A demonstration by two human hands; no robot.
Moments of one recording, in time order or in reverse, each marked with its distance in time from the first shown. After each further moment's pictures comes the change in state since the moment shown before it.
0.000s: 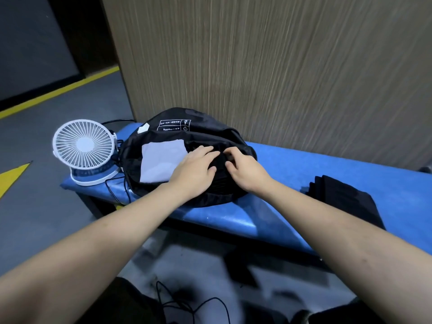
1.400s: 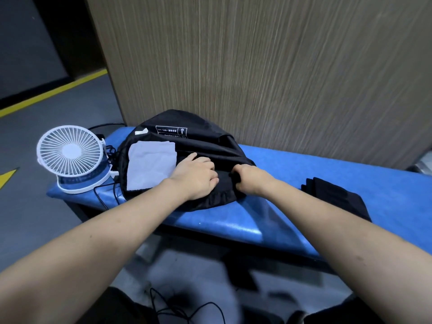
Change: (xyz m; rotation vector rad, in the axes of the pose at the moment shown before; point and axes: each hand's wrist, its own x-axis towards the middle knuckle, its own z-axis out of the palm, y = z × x) left_hand 0.024 0.007 0.008 0.525 -0.176 0.280; right_hand 0.004 0.032 -0.016 -0.374 -0.238 0.101
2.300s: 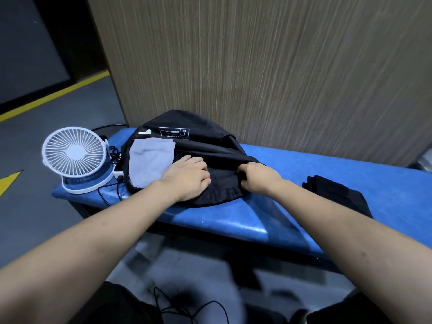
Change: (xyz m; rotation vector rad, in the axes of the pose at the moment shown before) left_hand -0.016 -0.022 0.009 -0.056 0.010 0.009; right_hand -0.004 0.009 0.000 -0.040 0.039 0.006
